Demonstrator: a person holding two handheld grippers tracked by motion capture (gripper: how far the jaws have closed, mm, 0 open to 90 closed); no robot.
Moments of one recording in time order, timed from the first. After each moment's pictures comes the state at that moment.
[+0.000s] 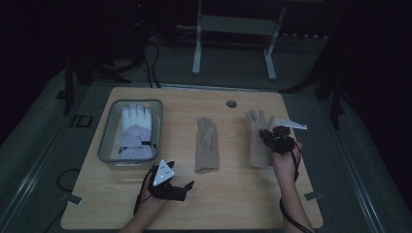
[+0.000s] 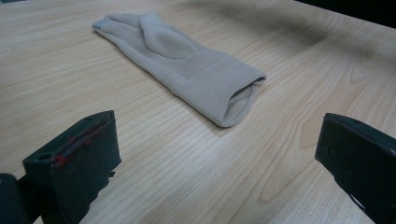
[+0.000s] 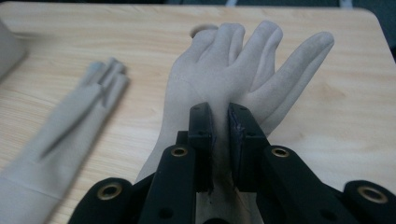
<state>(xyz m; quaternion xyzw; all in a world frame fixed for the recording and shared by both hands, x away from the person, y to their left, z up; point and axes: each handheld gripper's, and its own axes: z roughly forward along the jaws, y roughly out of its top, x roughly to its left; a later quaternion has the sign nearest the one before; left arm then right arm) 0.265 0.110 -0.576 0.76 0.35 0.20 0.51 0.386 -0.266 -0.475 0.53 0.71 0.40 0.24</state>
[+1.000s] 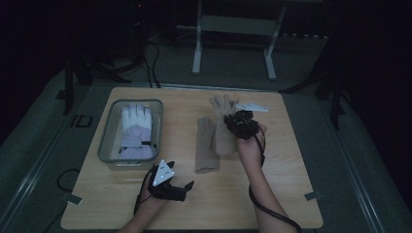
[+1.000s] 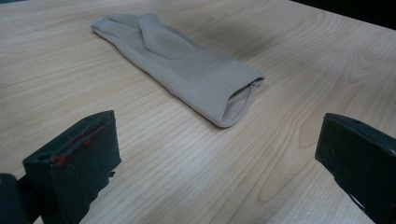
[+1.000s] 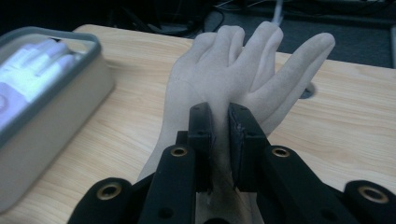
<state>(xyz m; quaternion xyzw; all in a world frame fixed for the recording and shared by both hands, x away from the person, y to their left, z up) 0.264 0.110 -0.576 0.76 0.35 0.20 0.51 0.400 -0.148 -0.438 0.48 0.73 0.42 0.23</state>
